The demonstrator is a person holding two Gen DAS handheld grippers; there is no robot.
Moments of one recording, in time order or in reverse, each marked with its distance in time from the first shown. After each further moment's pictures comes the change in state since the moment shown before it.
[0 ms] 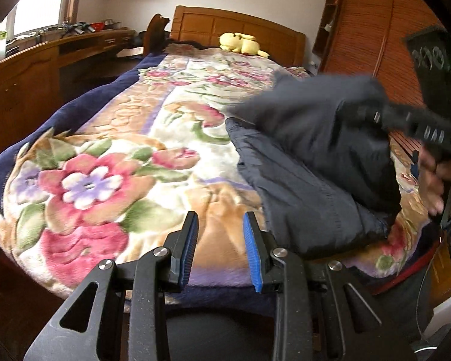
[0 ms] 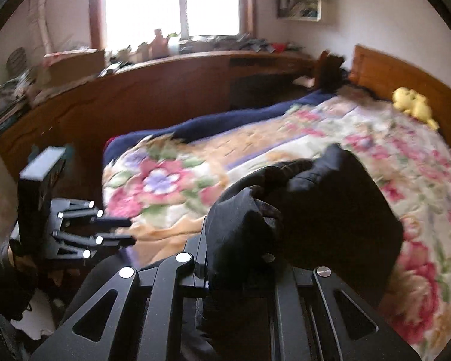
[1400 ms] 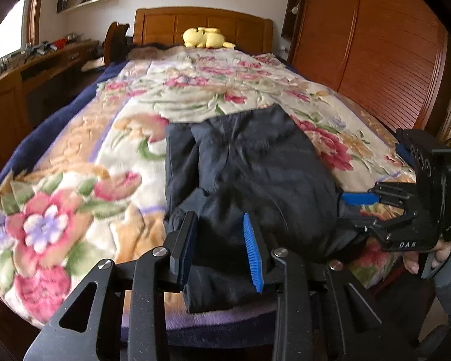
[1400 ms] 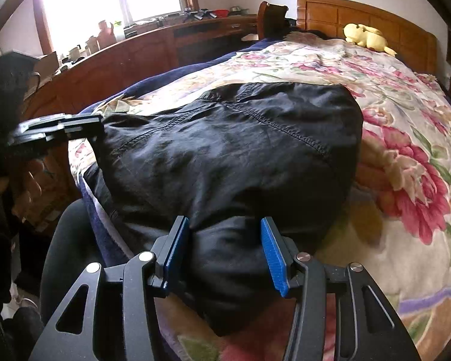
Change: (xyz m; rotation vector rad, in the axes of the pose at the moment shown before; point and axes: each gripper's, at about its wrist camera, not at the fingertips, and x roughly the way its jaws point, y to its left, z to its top) left arm 0.030 -0.071 0.030 0.135 0.044 -0.075; right arm -0.005 -0.076 -0.125 0.222 0.071 -0.121
